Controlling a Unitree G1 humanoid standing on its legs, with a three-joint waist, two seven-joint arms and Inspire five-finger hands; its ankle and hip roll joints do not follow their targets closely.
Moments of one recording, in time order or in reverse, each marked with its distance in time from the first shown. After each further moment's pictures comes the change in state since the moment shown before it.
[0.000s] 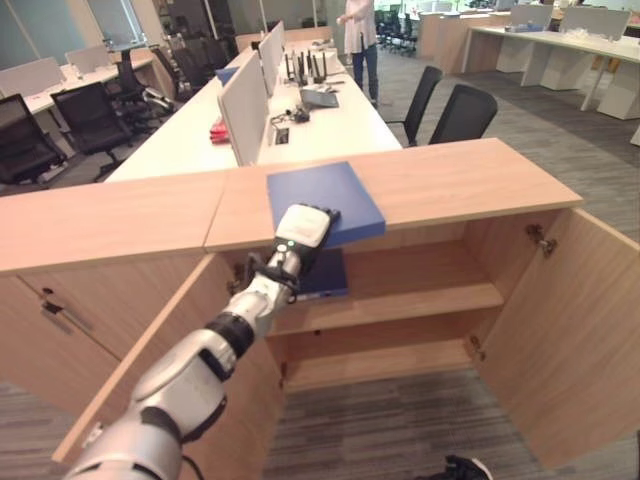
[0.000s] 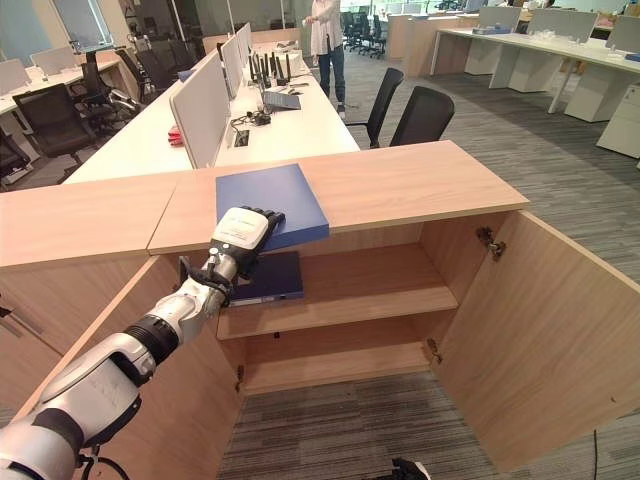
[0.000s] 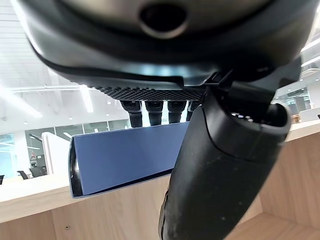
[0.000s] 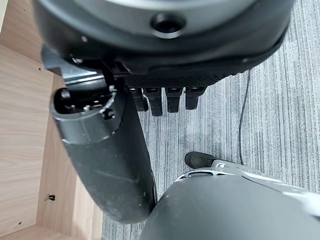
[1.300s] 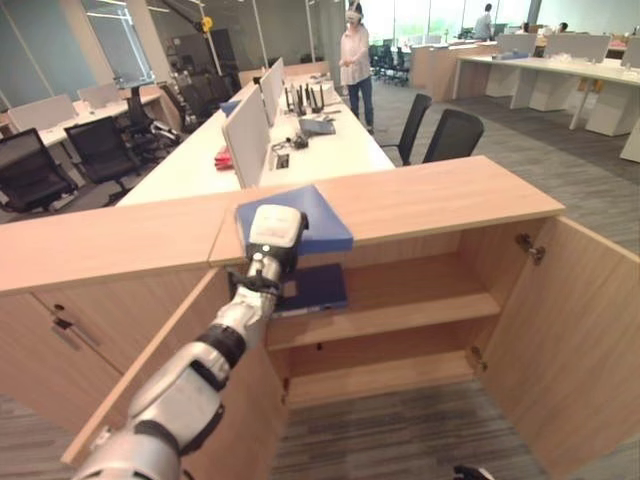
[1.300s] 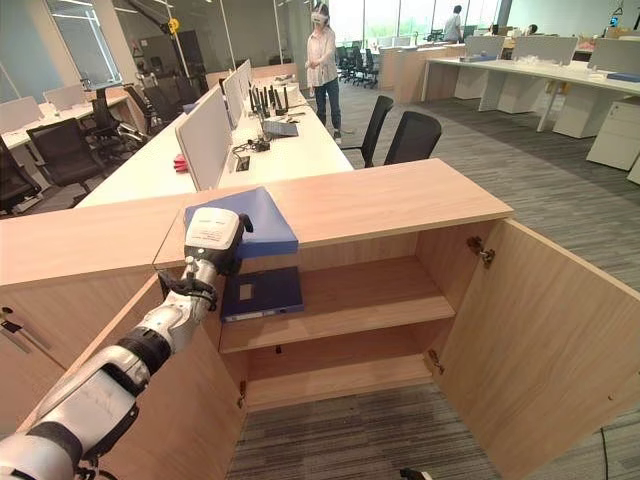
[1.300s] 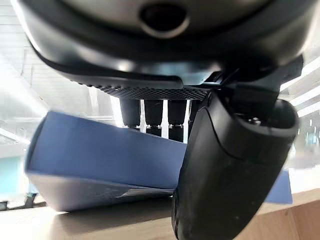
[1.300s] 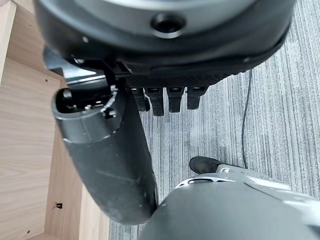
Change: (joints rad) left arm 0.171 0.012 0.181 -0.120 -0.006 0.037 0.156; right arm 0.043 -0.007 -0.005 -0.004 0.000 -0.011 -0.042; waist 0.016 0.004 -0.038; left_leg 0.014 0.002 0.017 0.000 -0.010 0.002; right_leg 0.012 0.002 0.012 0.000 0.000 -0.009
